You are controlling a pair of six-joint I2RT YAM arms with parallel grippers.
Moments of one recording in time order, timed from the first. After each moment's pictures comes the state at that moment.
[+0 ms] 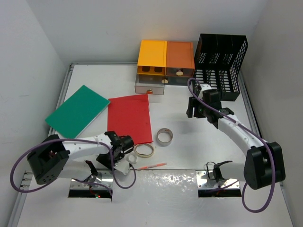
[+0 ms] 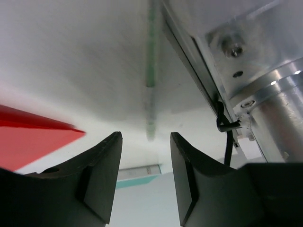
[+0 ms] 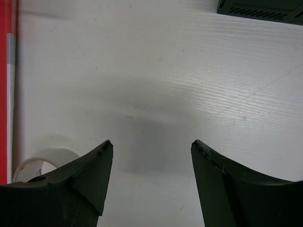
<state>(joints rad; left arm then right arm) -0.92 1.27 0.53 -1.06 -0.16 1.14 0.24 1.27 0.74 -0.24 -0.03 0.19</state>
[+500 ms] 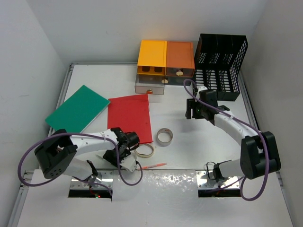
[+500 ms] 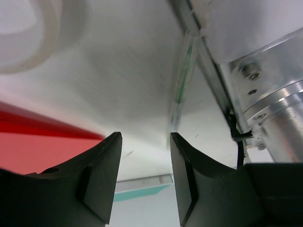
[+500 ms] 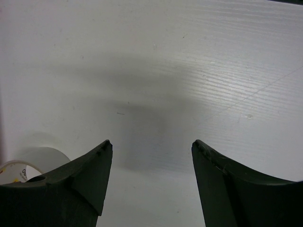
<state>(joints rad) -0.93 1.39 0.64 -1.04 -0.05 1.14 0.24 1.38 0.76 -0.24 -0.04 0.17</state>
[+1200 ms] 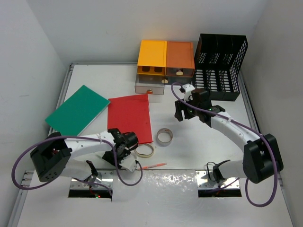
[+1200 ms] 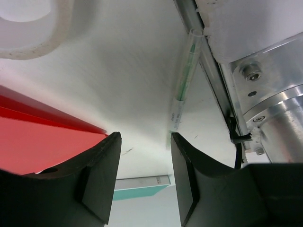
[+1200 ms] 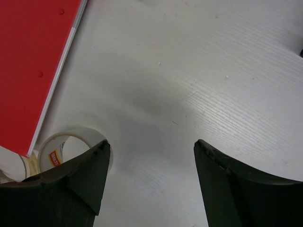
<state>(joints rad) -0.93 1.32 0.63 -1.04 -0.07 1.11 0.38 1.35 0.80 -0.22 -0.16 0.03</state>
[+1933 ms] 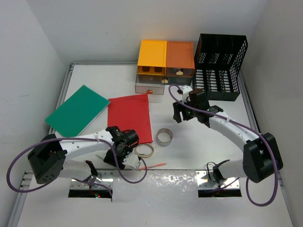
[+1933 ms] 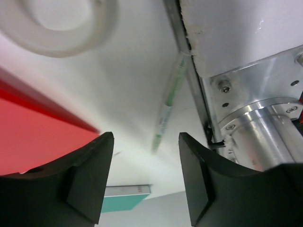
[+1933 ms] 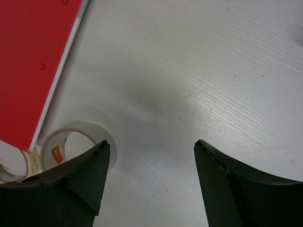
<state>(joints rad) -0.94 1.29 0.69 -1.09 0.03 0.99 0.42 1.36 0.80 -0.24 -0.14 0.03</state>
